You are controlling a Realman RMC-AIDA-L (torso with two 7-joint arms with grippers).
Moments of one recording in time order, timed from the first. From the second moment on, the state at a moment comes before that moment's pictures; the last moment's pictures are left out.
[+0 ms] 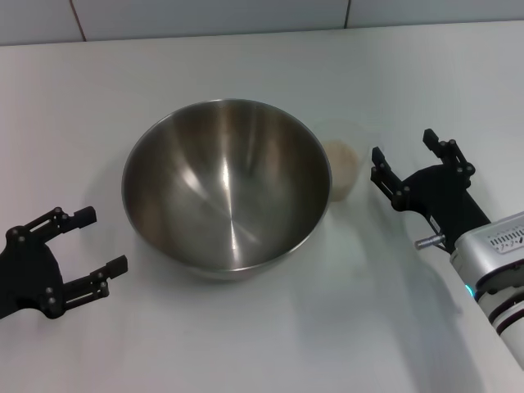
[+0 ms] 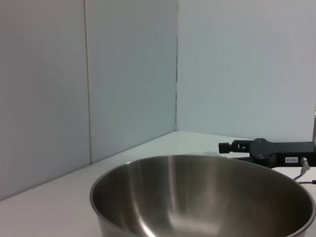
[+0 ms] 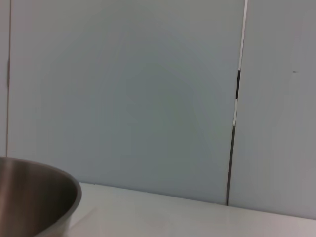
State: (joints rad) left arm -0.27 -1.99 0.66 0.41 1.80 1.66 -0.78; right arm 0.41 2.09 -0.02 0.42 -1.46 -1.21 -0.24
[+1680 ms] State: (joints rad) left arm -0.28 -1.99 0.63 0.42 1.80 1.69 -0.78; right arm 0.46 2.09 0.01 0.39 -1.46 -1.14 -0.19
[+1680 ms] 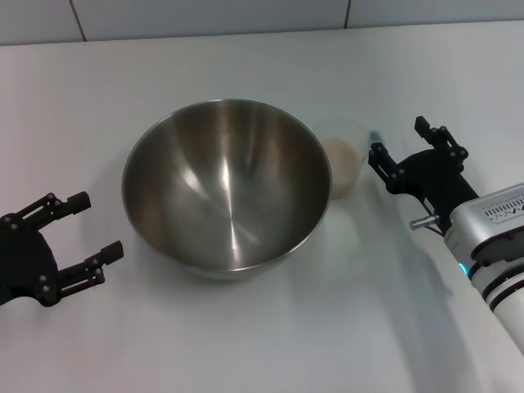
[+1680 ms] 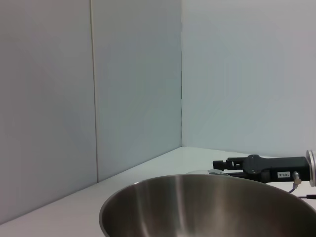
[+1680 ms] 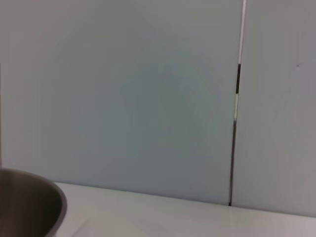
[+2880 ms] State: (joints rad) left arm -0.27 -2.00 0.61 0.41 1.79 1.70 -0.79; right arm 0.47 2.09 0.03 0.38 -1.51 -1.14 -0.18
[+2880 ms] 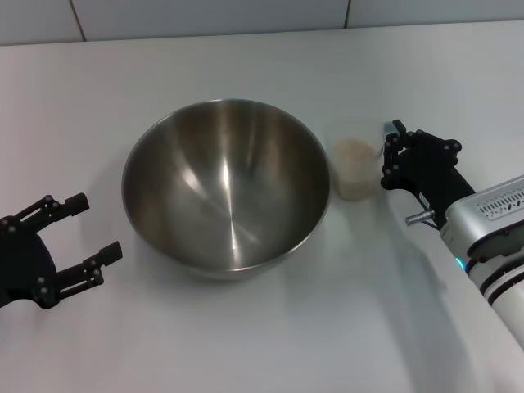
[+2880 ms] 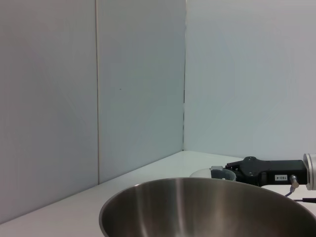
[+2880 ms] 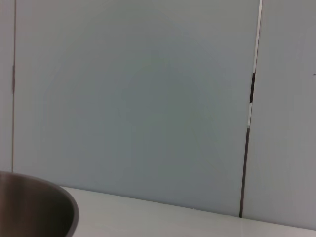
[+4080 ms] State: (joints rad) left arm -0.27 -2.00 0.61 0.41 1.80 1.70 -0.78; right arm 0.48 2.08 0.02 0.27 -1.51 -1.47 -0.01
